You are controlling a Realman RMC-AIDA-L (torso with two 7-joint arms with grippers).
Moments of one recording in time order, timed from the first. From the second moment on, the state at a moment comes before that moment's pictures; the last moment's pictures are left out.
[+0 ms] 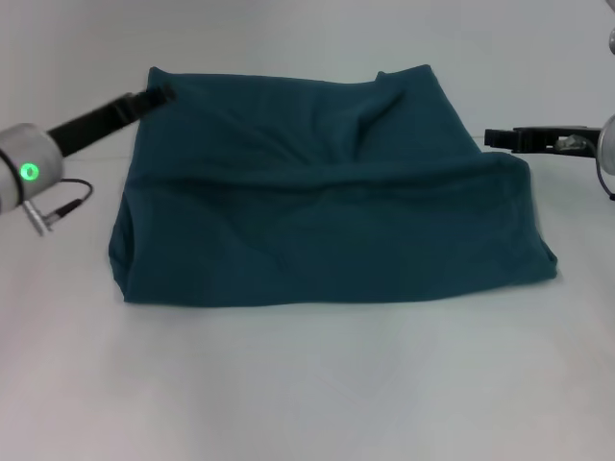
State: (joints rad) left arm -0.83 -2.13 0.38 0.55 1.97 0.85 -1.90; right arm 0.82 1.94 -0.55 -0.43 -2.23 -0.75 1.93
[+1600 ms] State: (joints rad) left arm -0.58 -2.12 0.54 0.68 1.99 1.17 -1.91; right arm 0.65 1.95 -0.59 -0.59 -2.40 -1.10 2.23
